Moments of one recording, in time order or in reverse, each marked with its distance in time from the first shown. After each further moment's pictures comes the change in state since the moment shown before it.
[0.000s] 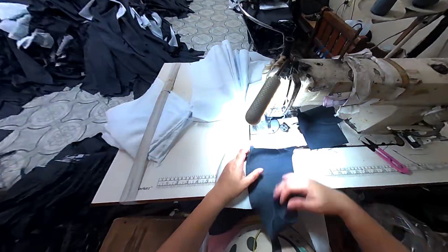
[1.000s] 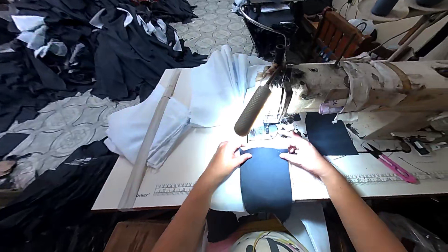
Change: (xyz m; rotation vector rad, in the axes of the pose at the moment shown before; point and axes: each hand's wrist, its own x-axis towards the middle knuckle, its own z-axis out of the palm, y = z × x) left_hand 0.055 -0.027 -0.025 0.056 -0.036 0.028; right_hand 0.052 0.038 -0.049 -0.023 0.342 0.409
